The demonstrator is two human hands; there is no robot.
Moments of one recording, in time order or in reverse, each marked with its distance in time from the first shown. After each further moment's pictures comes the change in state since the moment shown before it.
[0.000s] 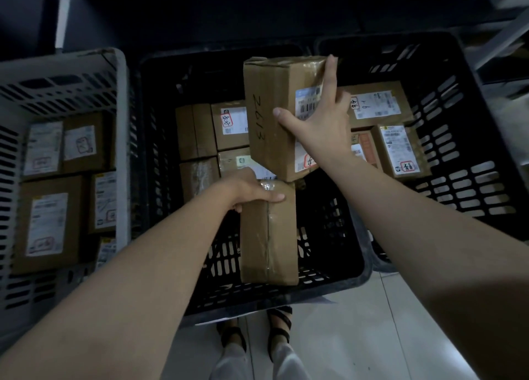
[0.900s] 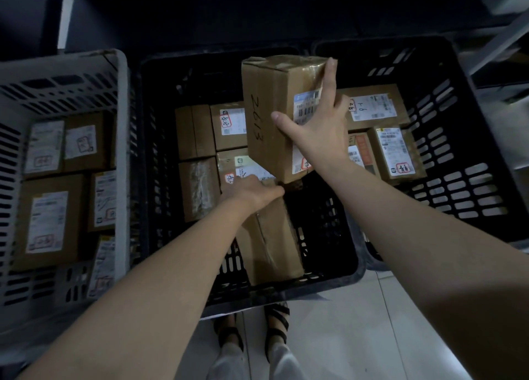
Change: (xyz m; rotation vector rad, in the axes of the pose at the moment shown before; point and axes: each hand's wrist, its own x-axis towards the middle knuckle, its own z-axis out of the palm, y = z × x) left_hand -0.010 0.012 0.028 0.004 0.182 -0.146; right_hand -0.009 0.001 -0.003 0.008 0.037 -0.030
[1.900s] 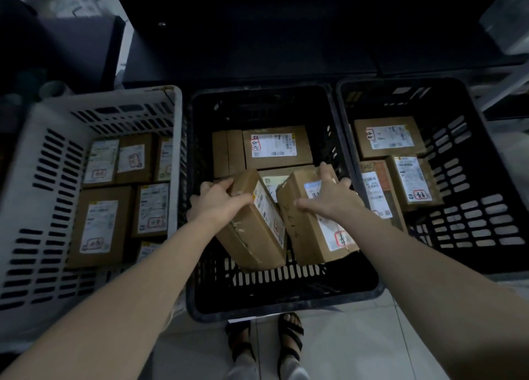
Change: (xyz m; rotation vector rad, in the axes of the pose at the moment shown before) left_hand -0.046 -0.075 -0.074 -0.157 0.270 -0.018; right_hand -0.037 0.006 0.014 -0.471 -0.591 0.289
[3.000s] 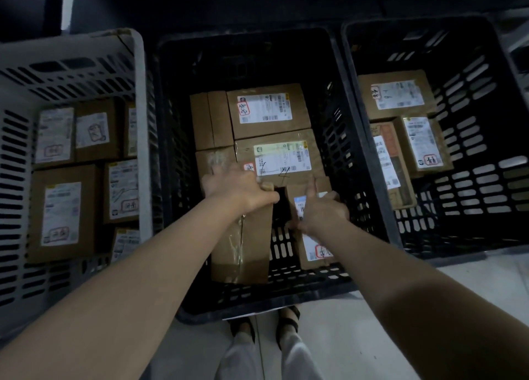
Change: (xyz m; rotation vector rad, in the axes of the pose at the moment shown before) left_hand 0.021 0.027 0.047 0.750 -0.163 0.187; right_hand 0.034 0.019 0.107 -0.314 -0.181 0.154
